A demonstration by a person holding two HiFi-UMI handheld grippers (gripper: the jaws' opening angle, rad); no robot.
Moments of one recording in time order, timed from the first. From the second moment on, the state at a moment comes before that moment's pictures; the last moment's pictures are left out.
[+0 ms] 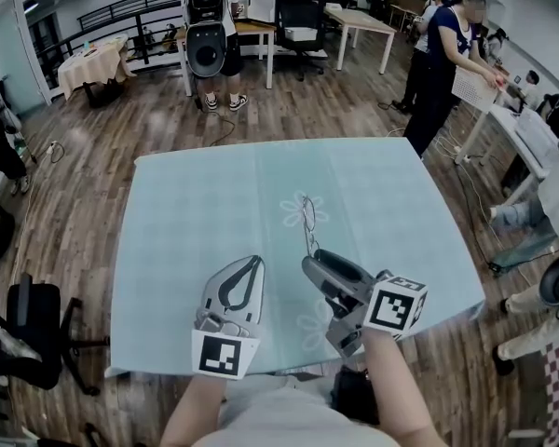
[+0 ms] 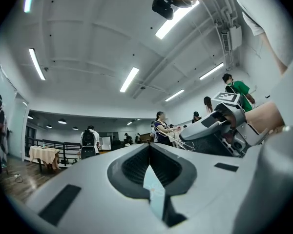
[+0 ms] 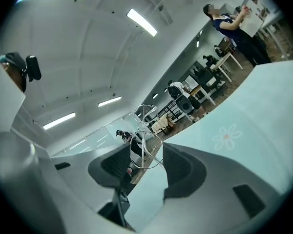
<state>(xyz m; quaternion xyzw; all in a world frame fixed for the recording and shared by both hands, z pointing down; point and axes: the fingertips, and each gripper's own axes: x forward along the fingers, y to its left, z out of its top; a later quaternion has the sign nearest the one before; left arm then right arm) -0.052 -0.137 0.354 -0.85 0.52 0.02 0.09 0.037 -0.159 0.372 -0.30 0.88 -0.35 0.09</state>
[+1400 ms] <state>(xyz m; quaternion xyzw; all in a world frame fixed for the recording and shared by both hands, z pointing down) 0.005 -0.121 0.400 -0.92 0.39 -0.05 0.06 0.035 -0.158 0.405 -0.14 0.70 -0.68 0.19</state>
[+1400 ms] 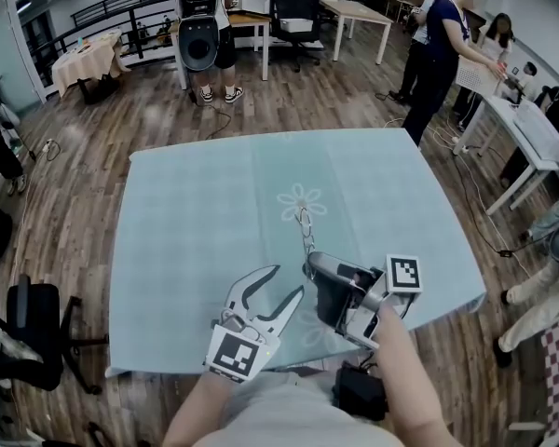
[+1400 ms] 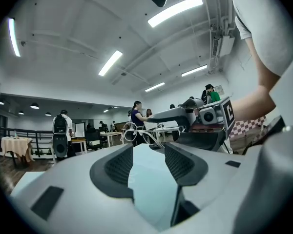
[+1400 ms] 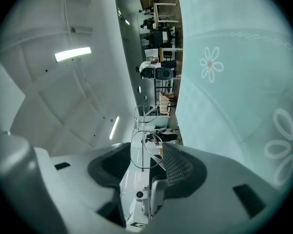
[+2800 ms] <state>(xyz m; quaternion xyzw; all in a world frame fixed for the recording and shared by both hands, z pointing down) 0.021 -0.120 0.406 -0.91 0.40 -0.05 0.07 0.038 -0.157 0.398 -0.12 0.69 -0.69 0.21</state>
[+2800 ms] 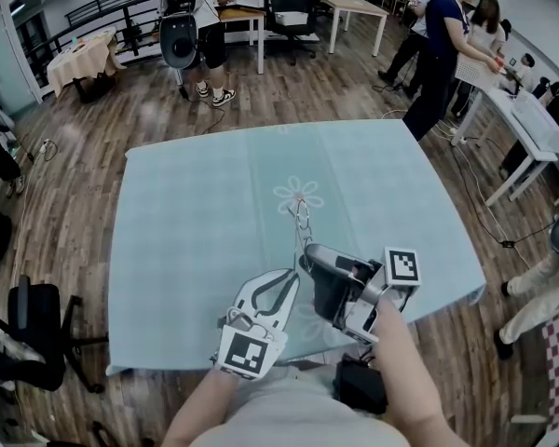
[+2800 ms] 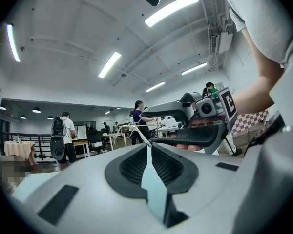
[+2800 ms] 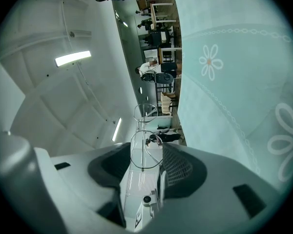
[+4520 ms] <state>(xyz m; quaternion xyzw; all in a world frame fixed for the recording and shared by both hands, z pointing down) -0.025 -0.182 0.398 -0.90 0.41 -0.07 0.11 0.038 -0.139 0.387 -0.10 0.70 -0.68 0.19</state>
